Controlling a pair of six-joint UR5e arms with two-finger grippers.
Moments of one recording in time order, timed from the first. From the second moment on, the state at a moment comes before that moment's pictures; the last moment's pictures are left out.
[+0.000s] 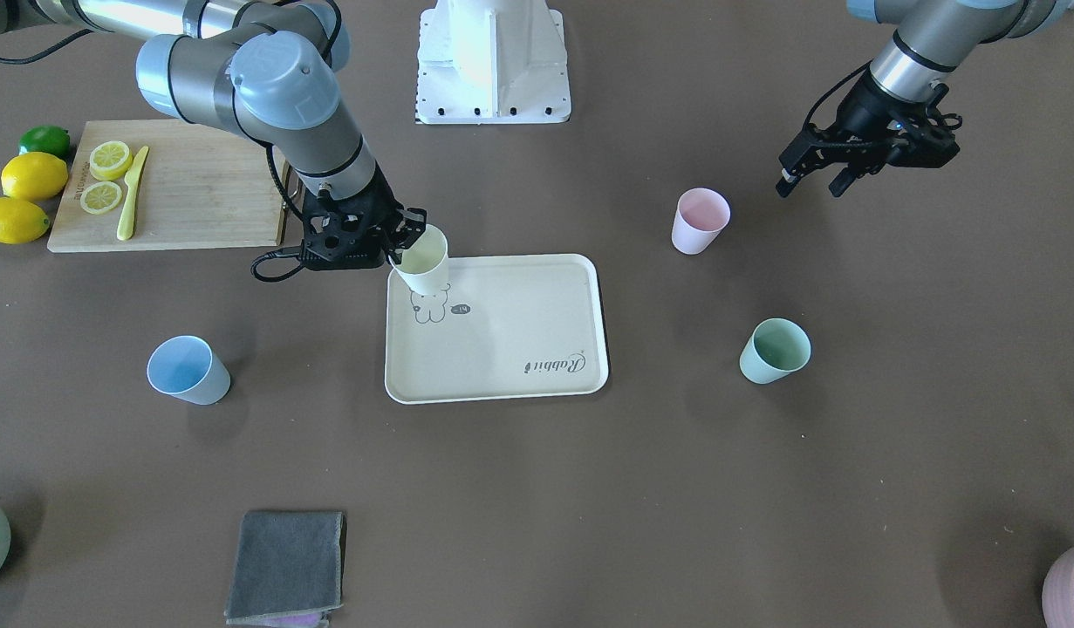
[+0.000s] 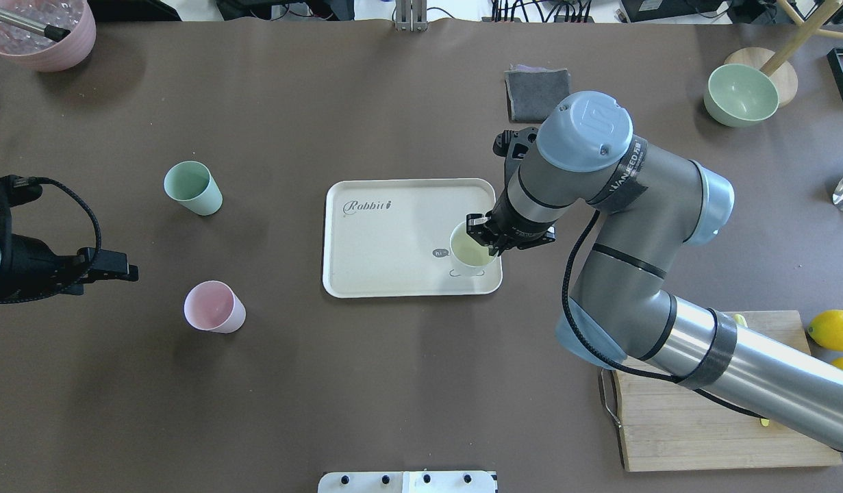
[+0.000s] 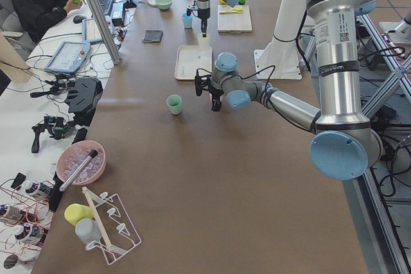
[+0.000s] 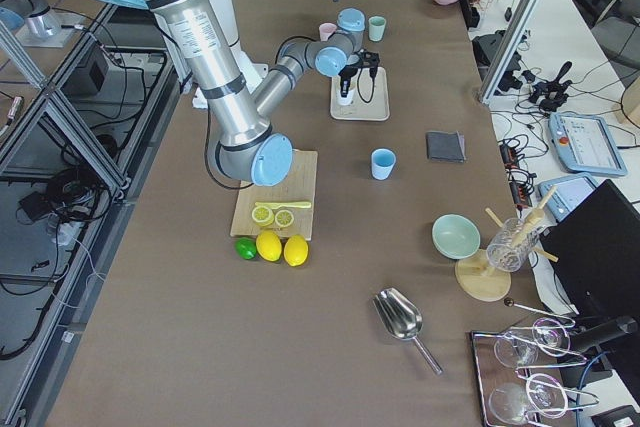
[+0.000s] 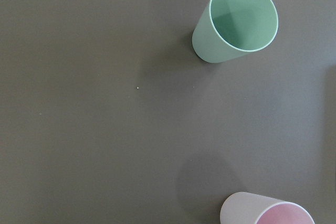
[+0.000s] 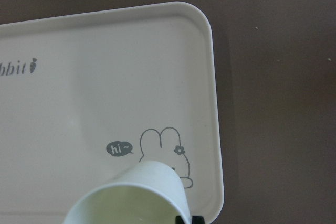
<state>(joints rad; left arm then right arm) -0.73 -1.41 -2.08 -2.19 -2.00 -1.31 0.62 -1.00 1.74 -1.52 2.05 1.20</state>
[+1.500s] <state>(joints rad) -0.58 -1.48 -2.07 -2.13 -1.89 -1.35 0.62 -0.95 1.62 -1.44 2.01 1.21</state>
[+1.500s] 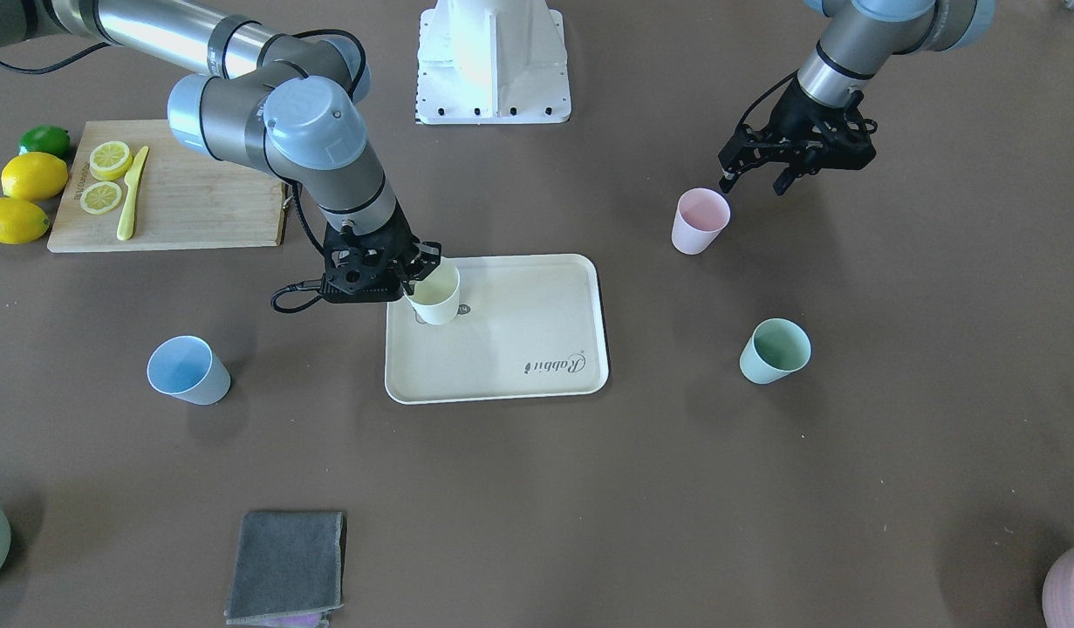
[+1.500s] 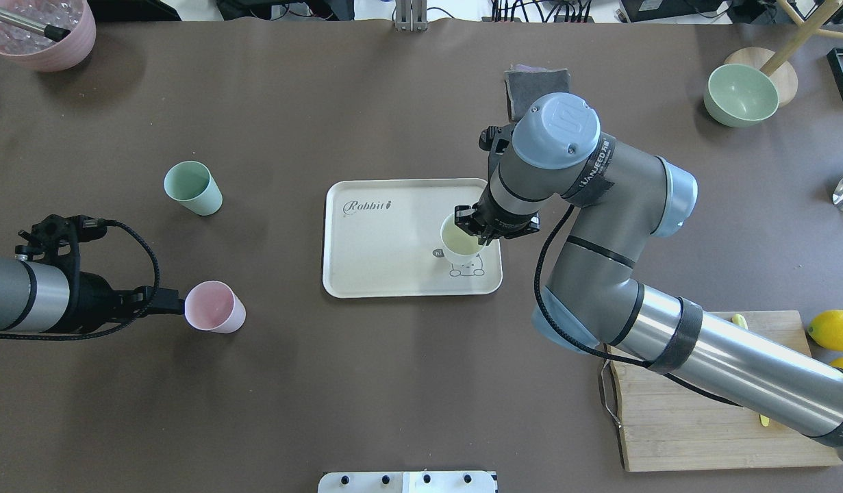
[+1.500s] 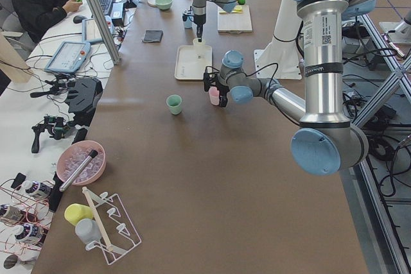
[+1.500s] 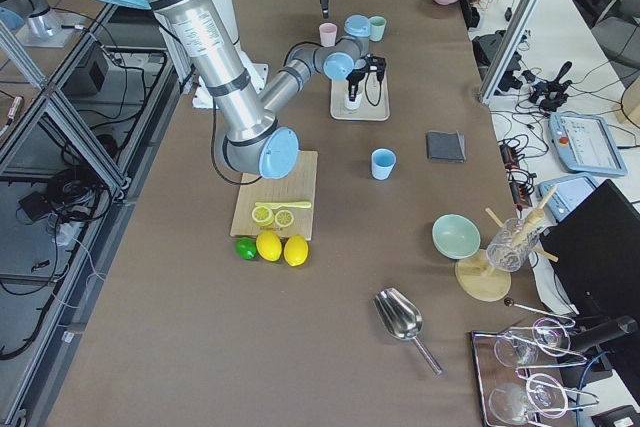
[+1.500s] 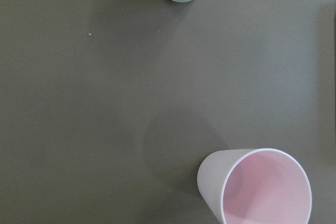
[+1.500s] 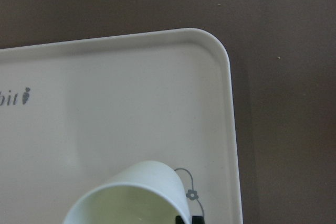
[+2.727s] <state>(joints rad) -0.58 -1.61 -1.95 -2.11 -1.89 -1.35 0.68 -0.95 1.71 -1.52 2.07 1.25</state>
